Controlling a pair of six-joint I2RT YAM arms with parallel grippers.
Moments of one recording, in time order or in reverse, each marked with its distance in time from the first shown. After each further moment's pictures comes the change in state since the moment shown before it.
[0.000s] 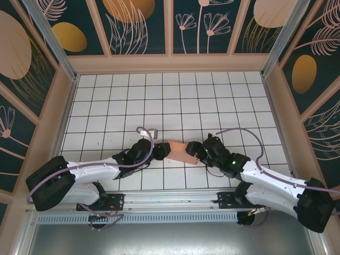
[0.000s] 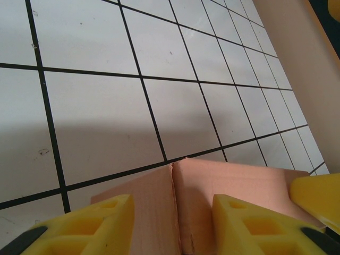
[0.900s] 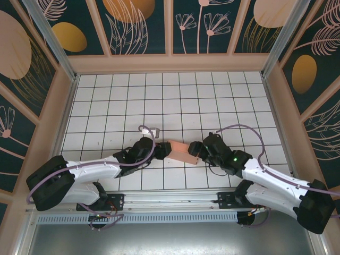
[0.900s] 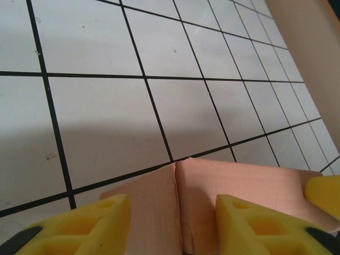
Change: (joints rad) left arm 0.000 0.004 0.056 -0.092 -0.008 0.056; right arm -0.032 -0.015 0.074 -0.175 0.016 -0.103
